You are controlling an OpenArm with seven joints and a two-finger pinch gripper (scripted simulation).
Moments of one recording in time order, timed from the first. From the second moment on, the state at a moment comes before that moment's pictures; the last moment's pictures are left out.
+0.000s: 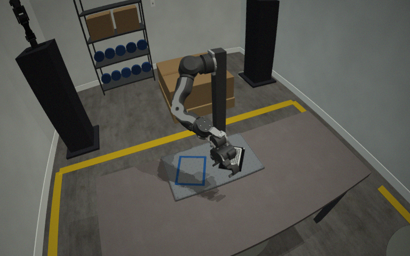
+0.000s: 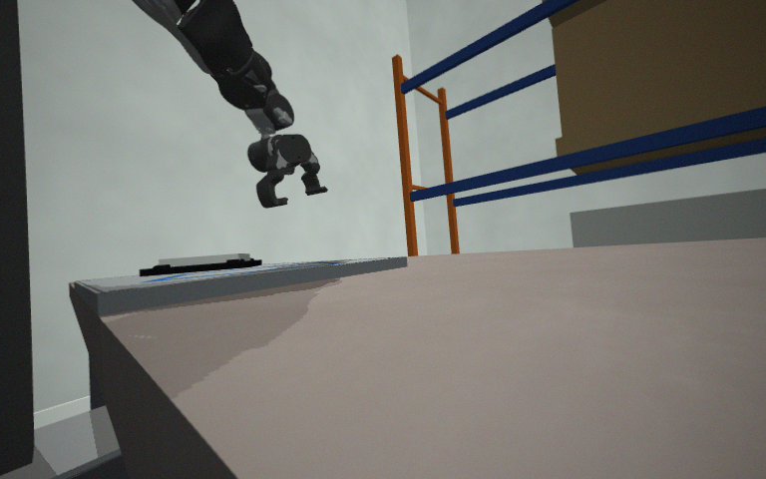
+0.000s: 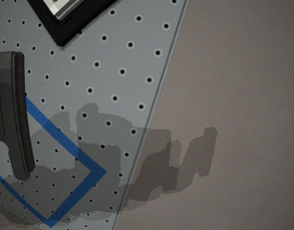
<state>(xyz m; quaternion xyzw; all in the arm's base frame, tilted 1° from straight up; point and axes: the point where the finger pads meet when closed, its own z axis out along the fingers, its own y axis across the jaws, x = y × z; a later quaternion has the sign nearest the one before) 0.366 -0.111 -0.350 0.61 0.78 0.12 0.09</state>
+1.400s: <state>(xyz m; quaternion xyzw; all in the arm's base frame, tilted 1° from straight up) 0.299 -0.052 -0.359 0.41 0.91 0.04 0.03</state>
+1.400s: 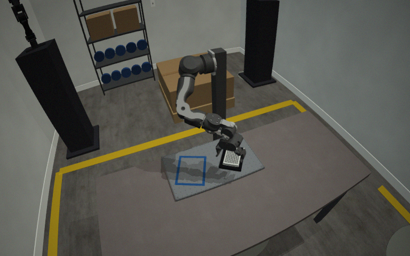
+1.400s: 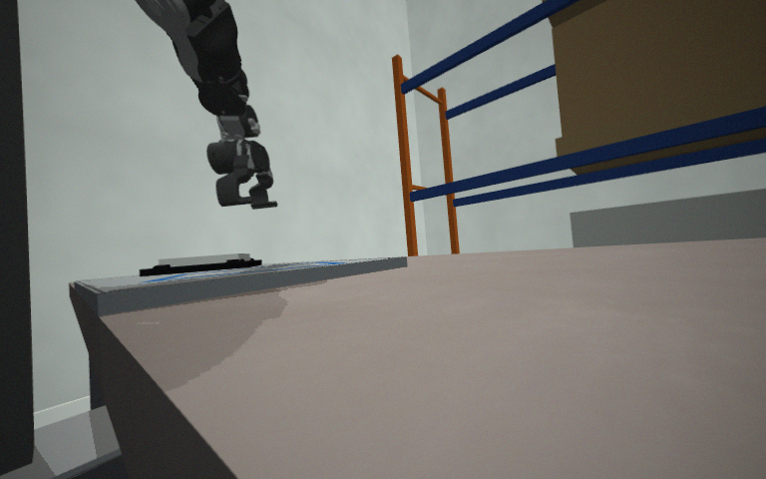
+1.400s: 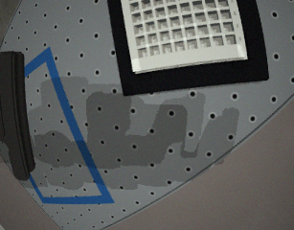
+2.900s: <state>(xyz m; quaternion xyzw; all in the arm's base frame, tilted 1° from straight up) 0.218 0.009 -0.373 0.31 0.95 0.00 -0.01</state>
